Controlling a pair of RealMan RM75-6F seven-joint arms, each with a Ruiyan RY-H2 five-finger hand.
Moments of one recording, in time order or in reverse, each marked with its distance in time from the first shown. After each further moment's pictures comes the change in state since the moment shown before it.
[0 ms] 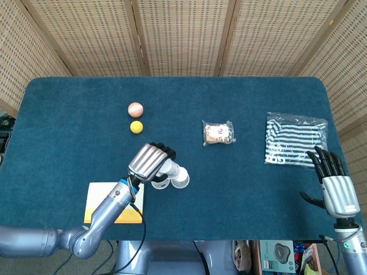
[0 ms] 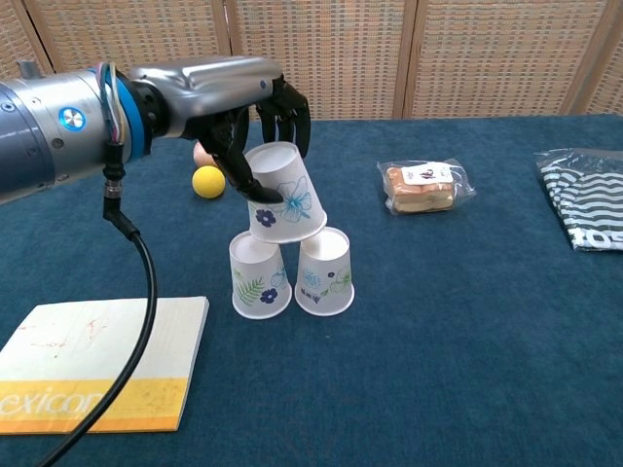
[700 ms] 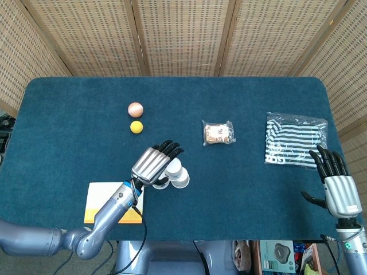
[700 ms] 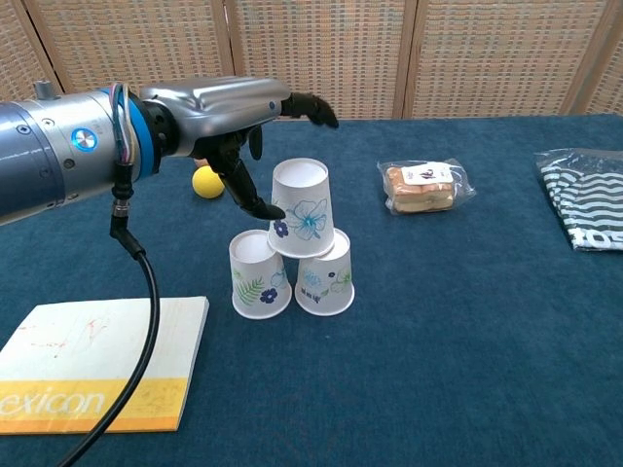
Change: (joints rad) left arm -0.033 0.005 0.045 0.000 -0.004 0.007 -0.038; right arm -0.009 0.006 0.011 -0.004 -0.006 0.001 0.007
